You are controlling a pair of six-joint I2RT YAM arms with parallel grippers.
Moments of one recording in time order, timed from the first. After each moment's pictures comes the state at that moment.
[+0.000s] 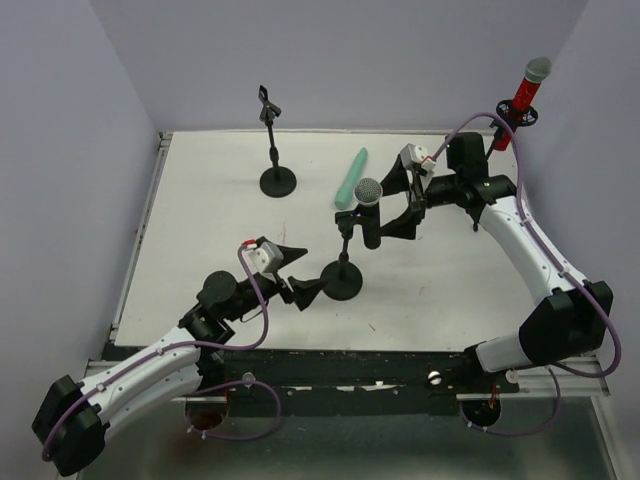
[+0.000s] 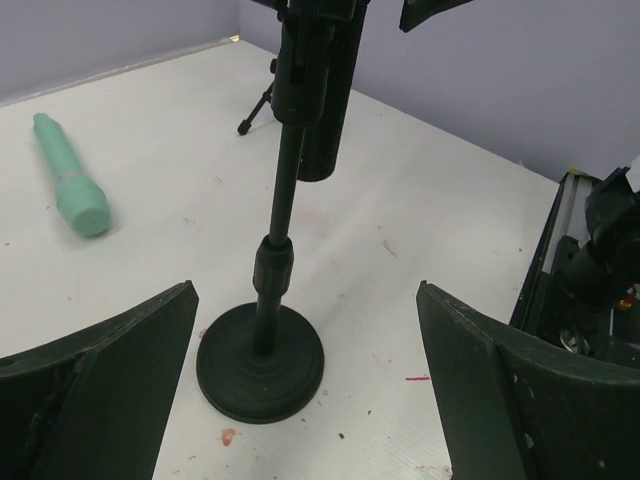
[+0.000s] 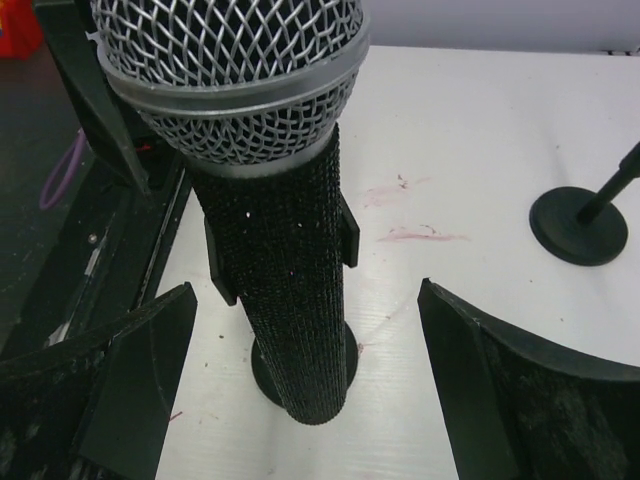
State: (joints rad) left arm -0.77 0.72 0.28 0.55 0.23 -0.18; right arm 0.24 1.43 1.31 -0.57 -1.34 -0.72
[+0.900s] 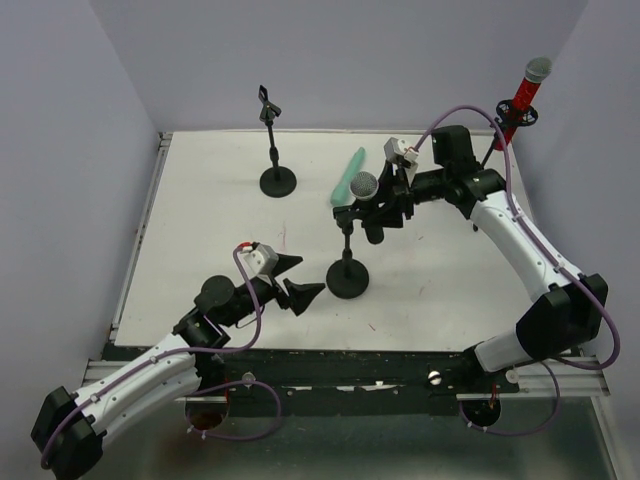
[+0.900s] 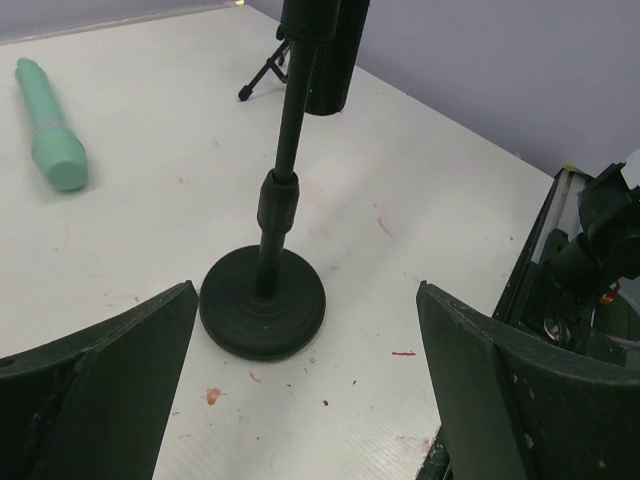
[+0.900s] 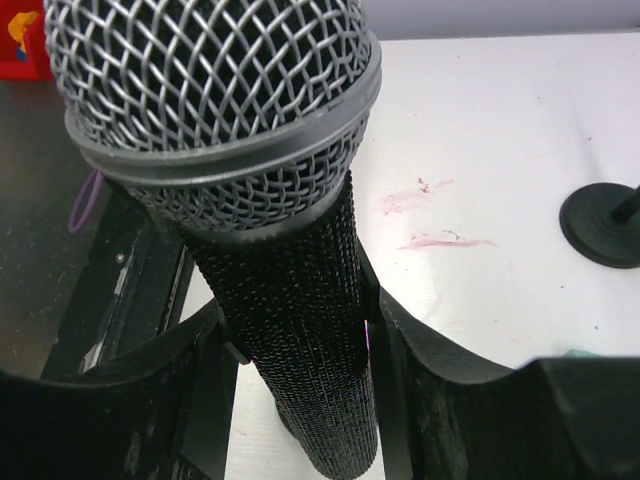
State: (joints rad) left arm -0.77 0.59 0.23 0.41 0.20 -0.27; right arm 0.34 1.48 1.38 -0.56 -1.27 -0.57
